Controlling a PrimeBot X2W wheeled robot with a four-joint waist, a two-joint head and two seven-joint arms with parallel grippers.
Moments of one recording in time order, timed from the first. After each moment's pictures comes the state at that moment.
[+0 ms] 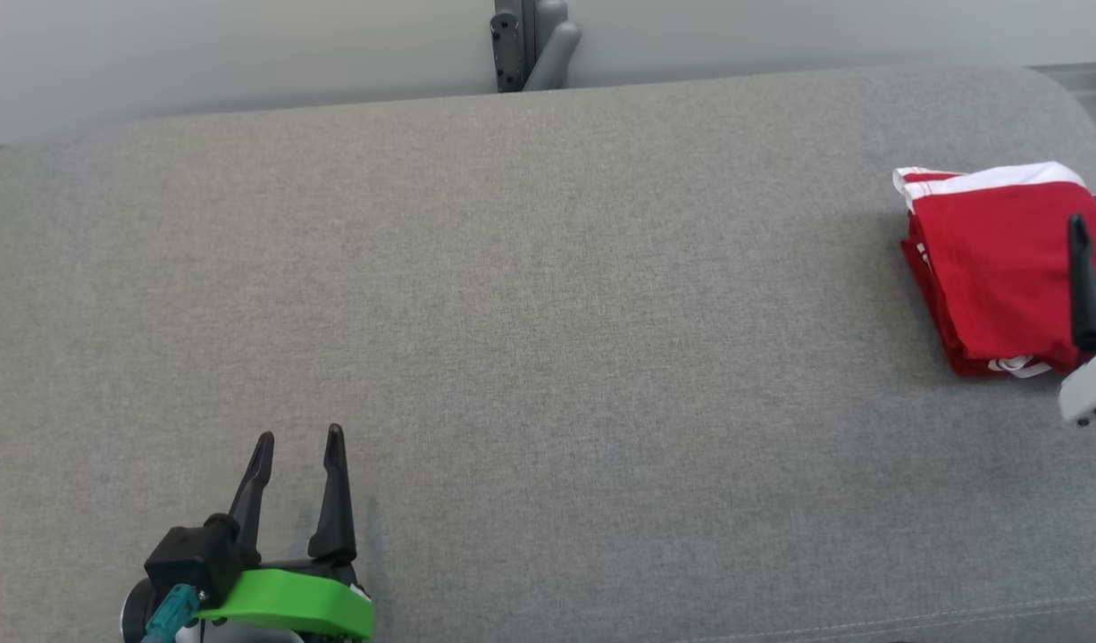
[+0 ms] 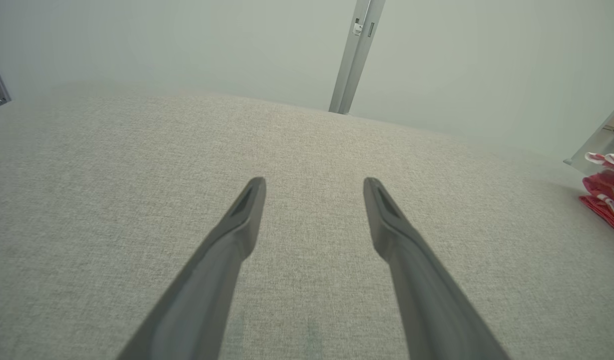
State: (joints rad) left arm -0.02 0.05 -0.11 0.20 -0.32 -0.07 -0.26; right arm -0.40 -0.49 -0.01 0.47 0.35 0.13 -0.25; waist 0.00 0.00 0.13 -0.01
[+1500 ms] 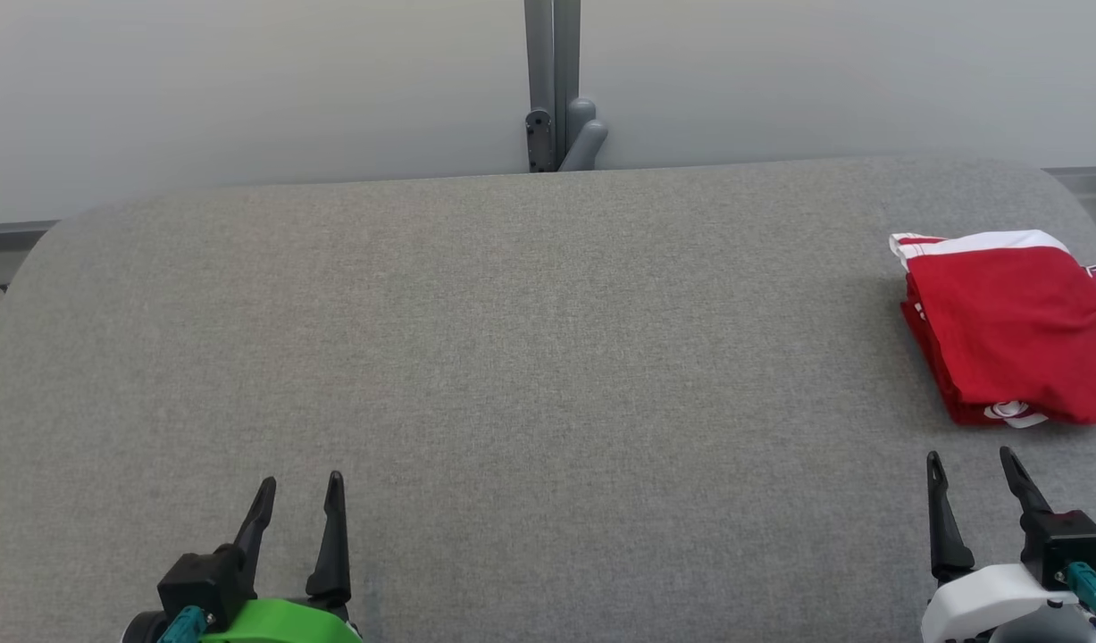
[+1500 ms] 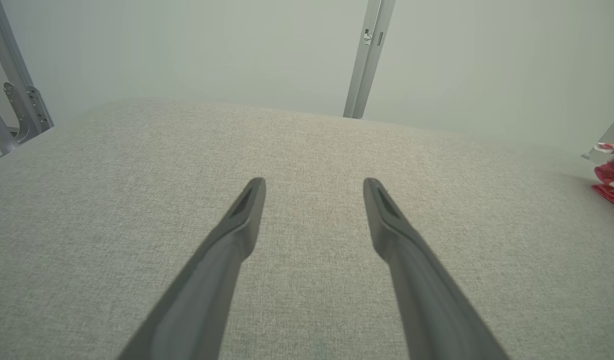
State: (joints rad) left arm 0.01 0.05 -0.06 0.31 -0.25 -0.12 -0.26; right arm 0.04 -0.05 -0.22 0.23 -0.09 0.13 -0.26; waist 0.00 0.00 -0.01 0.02
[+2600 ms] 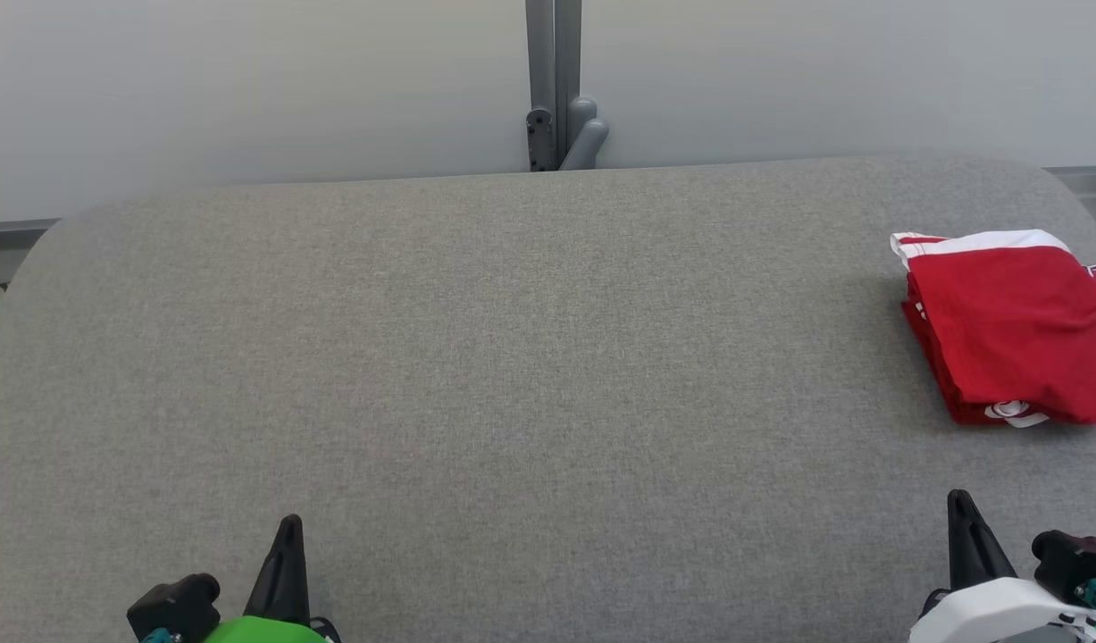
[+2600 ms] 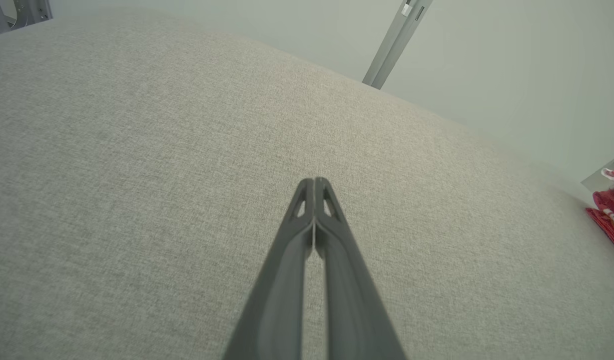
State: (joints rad) left arm 0.03 0.04 -0.04 0.37 -0.45 -0.12 -0.20; right arm 0.05 -0.03 -0.21 0.31 0.16 0.13 -0.19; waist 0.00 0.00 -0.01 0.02
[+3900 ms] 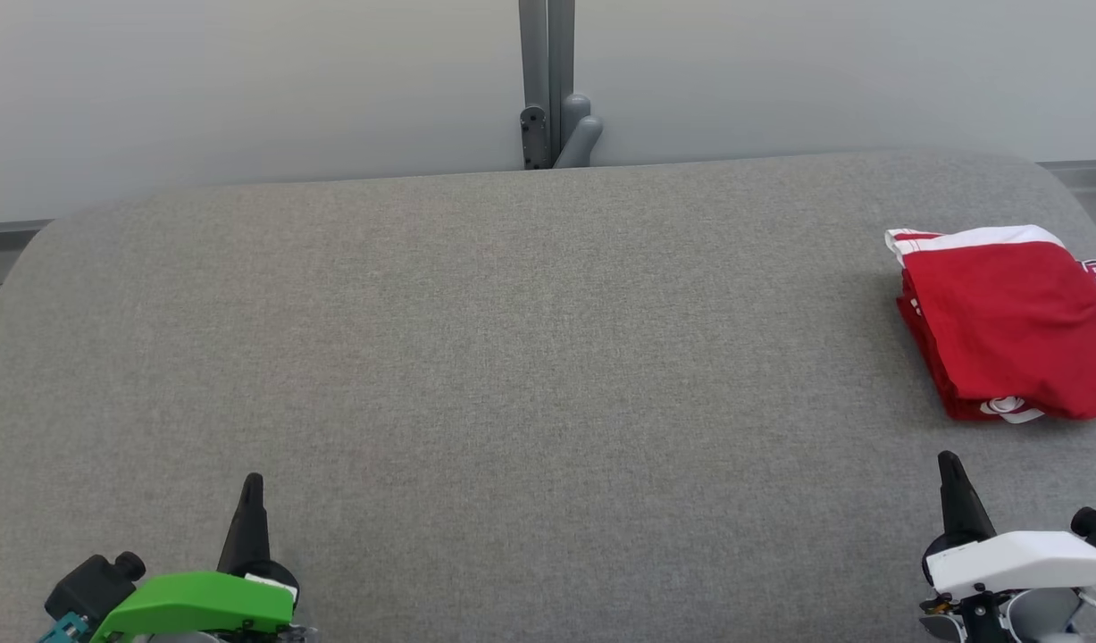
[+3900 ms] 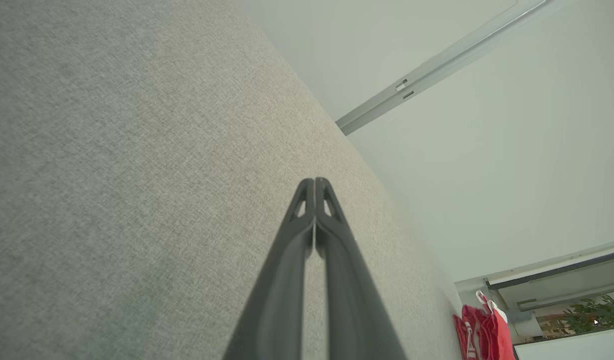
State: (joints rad) left arm -0.03 0.04 0.02 0.31 -0.99 -0.12 -0.06; right arm -0.01 -0.04 -0.17 0.27 0.83 0.13 -0.05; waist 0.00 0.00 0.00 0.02
